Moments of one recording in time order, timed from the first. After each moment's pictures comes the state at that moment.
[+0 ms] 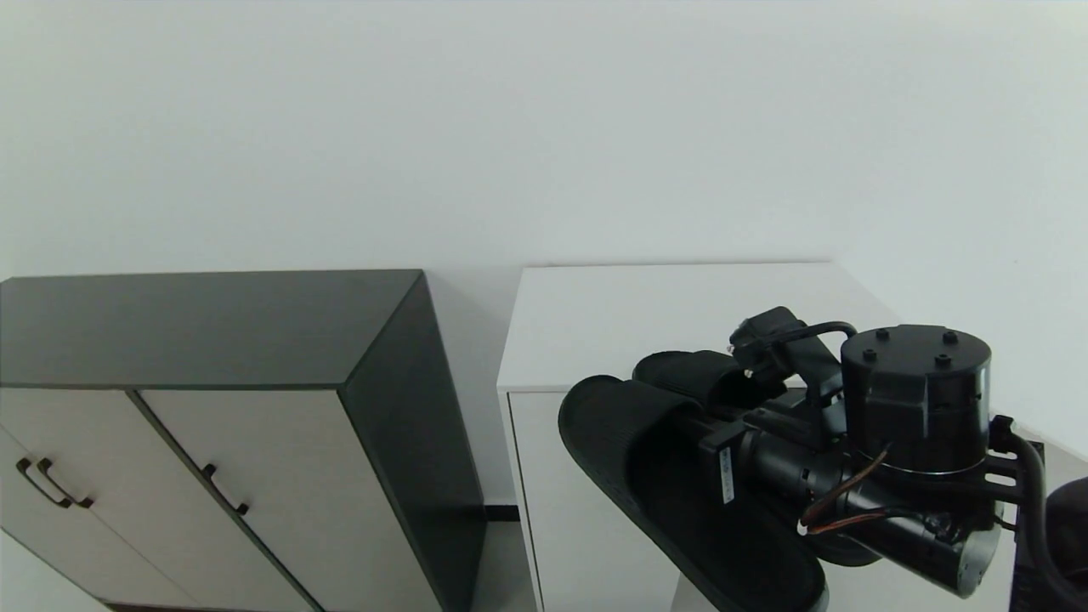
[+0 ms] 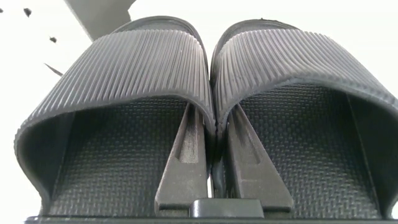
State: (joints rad) left arm 0.00 0.00 0.00 0.00 -0.02 0.00; right arm 0.83 1.63 -0.71 -0.64 -0.26 0.09
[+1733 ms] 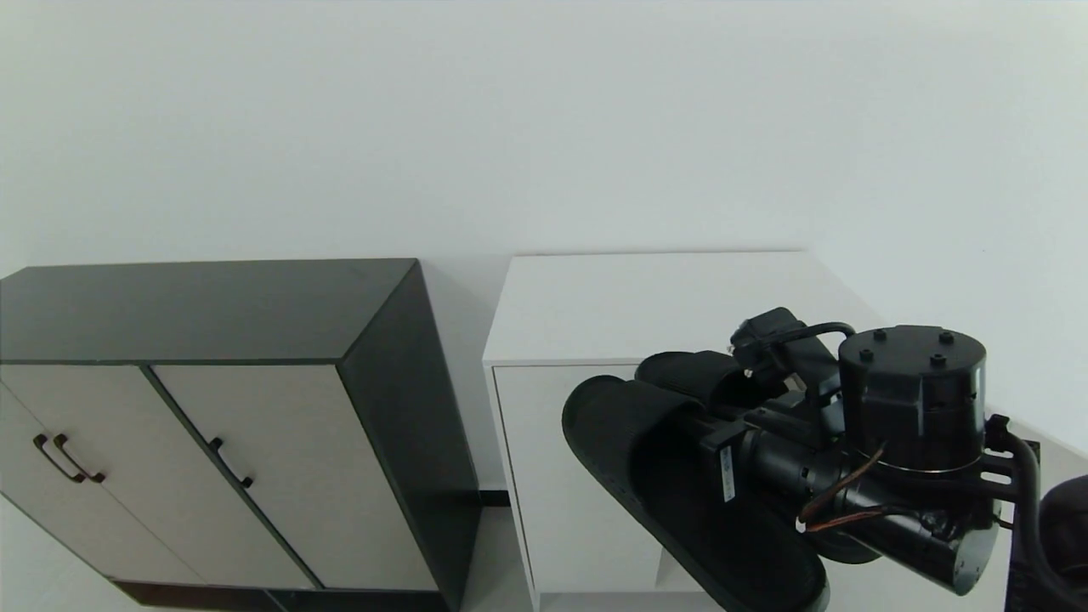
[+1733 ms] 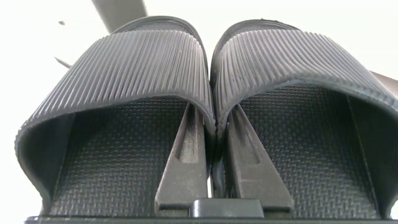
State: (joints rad) left arm 0.00 0.00 0.00 0.00 -0.02 0.00; right arm 0.83 1.63 -0.71 -0.64 -0.26 0.09
